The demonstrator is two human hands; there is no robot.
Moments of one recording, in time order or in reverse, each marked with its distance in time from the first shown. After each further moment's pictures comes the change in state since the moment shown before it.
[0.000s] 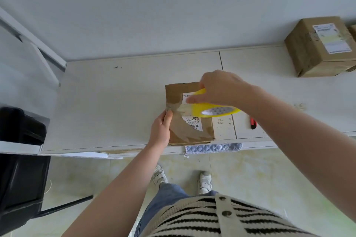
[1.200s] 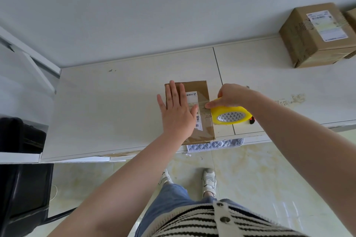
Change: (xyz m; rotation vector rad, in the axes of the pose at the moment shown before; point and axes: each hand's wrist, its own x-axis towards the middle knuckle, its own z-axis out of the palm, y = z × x) left_hand 0.007 0.050 0.054 1.197 0.071 0.357; right_hand 0.020 0.087 0.075 0.165 -0.234 0.340
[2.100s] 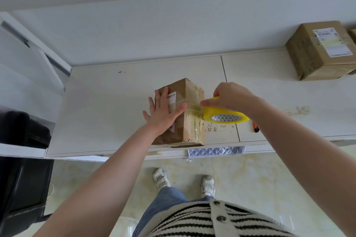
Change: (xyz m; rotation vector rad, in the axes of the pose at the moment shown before) left_hand 0.006 -0.076 -0.033 -0.664 -0.325 -0.151; right_hand -0.034 -0.047 -0.023 -0.037 0.221 -0.150
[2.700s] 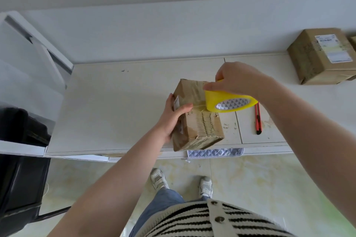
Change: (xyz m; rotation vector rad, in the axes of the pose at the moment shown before) left_hand -0.006 0.002 0.010 -0.893 -0.120 -0.088; right_hand -0.004 -0.035 -0.060 -0.056 0.064 -0.096
